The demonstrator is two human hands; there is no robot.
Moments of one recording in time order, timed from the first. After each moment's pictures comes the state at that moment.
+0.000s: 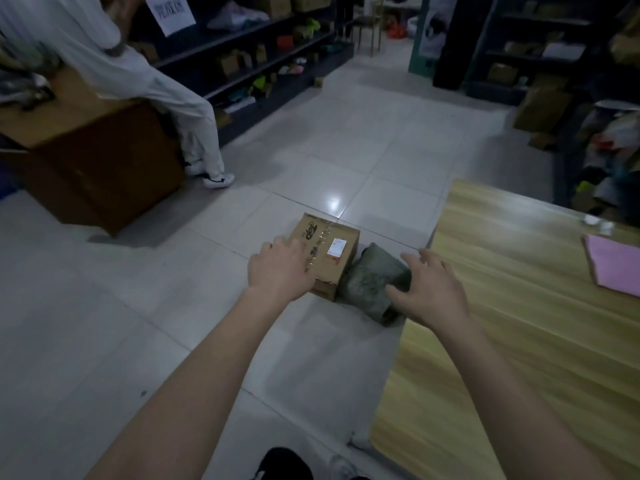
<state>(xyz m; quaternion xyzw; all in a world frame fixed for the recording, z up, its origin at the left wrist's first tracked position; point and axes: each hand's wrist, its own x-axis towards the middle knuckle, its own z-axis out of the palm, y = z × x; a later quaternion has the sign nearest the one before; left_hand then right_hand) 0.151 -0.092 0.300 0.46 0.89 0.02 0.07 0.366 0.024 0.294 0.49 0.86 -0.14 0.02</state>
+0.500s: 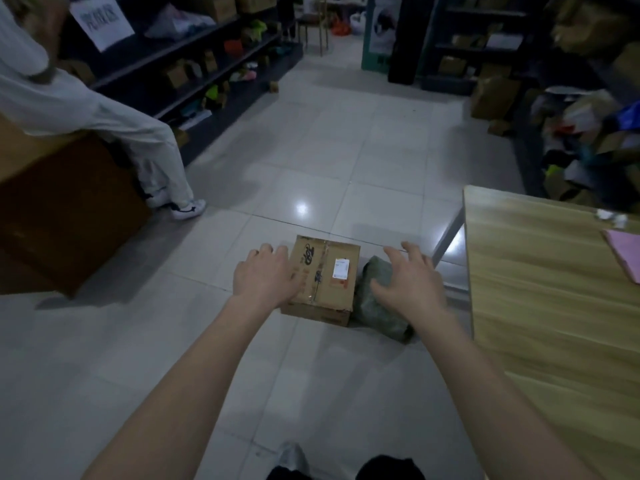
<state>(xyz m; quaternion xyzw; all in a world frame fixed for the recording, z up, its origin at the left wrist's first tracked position) -0.103 -0.027 0.281 0.54 0.84 0.01 0.08 0.122 0.056 0.285 0.56 0.81 -0.14 -0.01</state>
